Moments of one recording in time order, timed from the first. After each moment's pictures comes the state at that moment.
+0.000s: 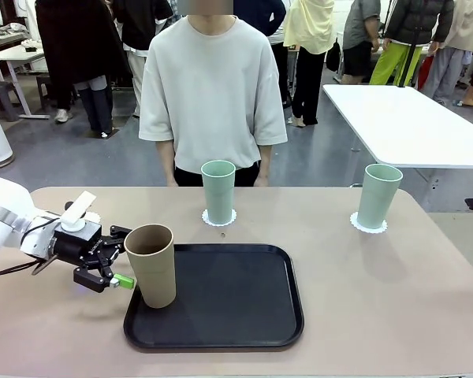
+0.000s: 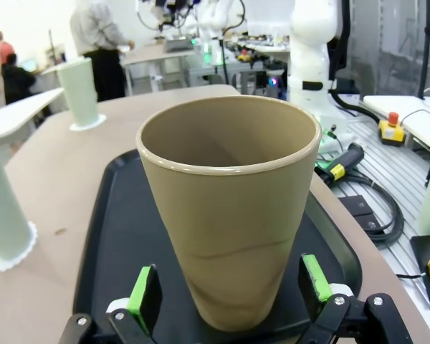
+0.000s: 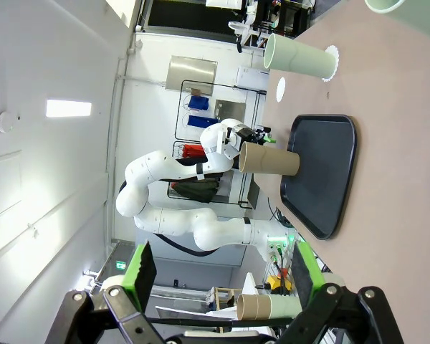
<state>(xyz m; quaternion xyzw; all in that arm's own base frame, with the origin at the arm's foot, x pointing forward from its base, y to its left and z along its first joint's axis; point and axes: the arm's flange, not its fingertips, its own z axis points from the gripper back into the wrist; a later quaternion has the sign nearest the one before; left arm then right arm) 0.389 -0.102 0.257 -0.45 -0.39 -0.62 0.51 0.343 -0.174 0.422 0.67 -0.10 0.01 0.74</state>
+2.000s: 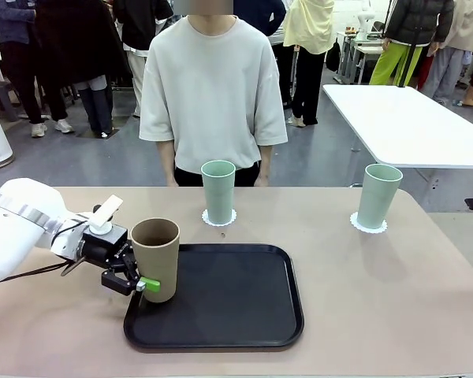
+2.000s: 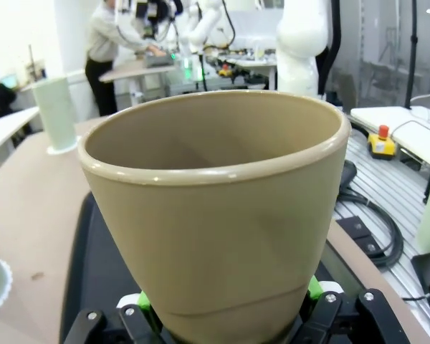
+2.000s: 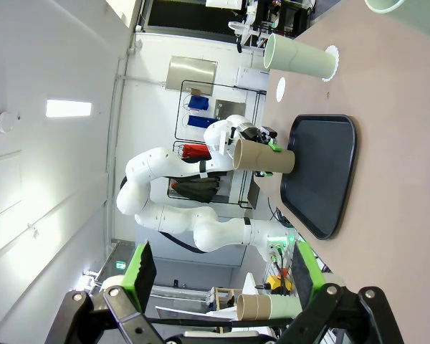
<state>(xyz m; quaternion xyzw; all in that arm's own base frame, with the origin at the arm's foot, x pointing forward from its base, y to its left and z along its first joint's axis) 0.394 -0.154 0.253 -0.49 -0.38 -0.62 0.48 0.343 -0.174 0.422 0.67 -0.10 0.01 0.74</state>
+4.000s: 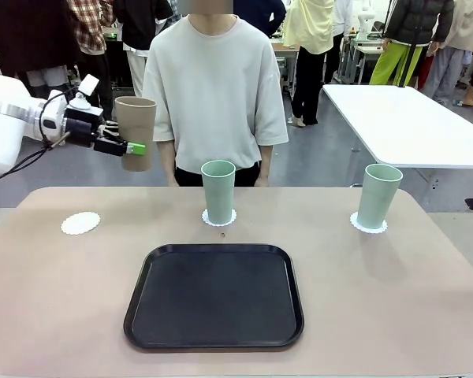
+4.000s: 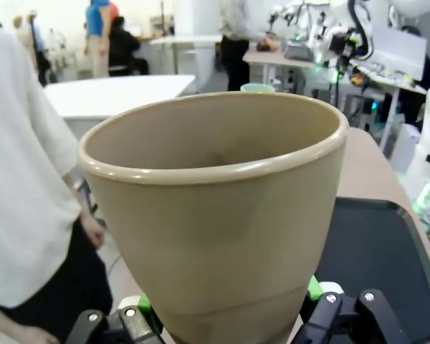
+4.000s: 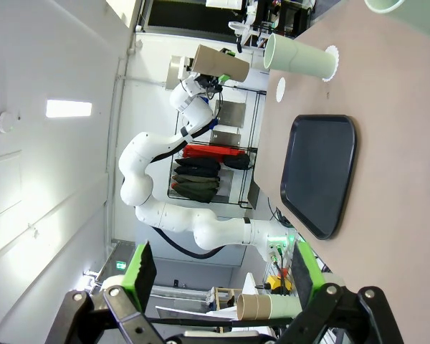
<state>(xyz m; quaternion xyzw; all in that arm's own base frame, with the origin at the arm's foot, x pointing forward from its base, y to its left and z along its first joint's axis) 0.589 -0.062 0.418 -0.39 -0.43 -0.51 0.63 0.342 -0.174 0.422 0.67 -0.10 0.01 0.74</state>
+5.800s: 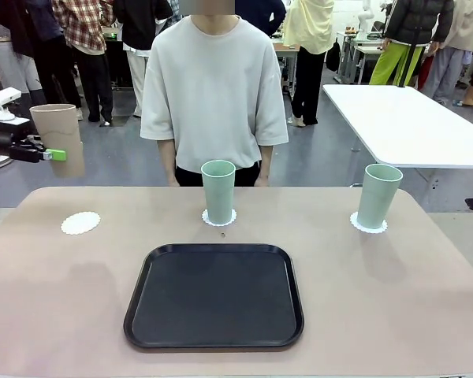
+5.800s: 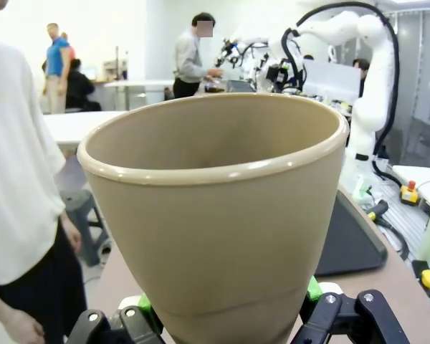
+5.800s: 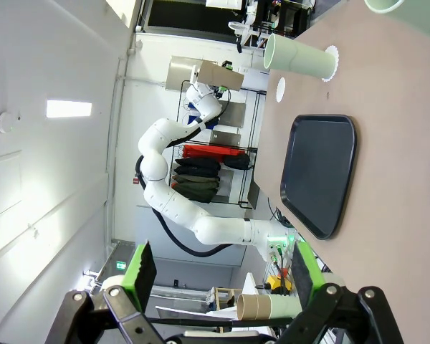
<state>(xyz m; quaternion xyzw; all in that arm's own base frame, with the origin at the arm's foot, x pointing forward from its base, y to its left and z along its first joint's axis) 0.608 0.113 0.375 -0.49 -0.43 -0.52 0.55 0.342 -0.174 0.422 0.67 -0.10 0.01 0.74</state>
